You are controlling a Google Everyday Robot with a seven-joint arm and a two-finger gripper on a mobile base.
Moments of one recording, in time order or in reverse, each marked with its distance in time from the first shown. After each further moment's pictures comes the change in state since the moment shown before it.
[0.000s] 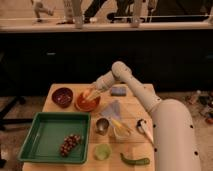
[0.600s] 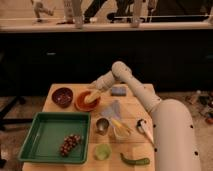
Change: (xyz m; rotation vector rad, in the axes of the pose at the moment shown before) arm 0.000 0.000 0.000 0.000 0.000 0.000
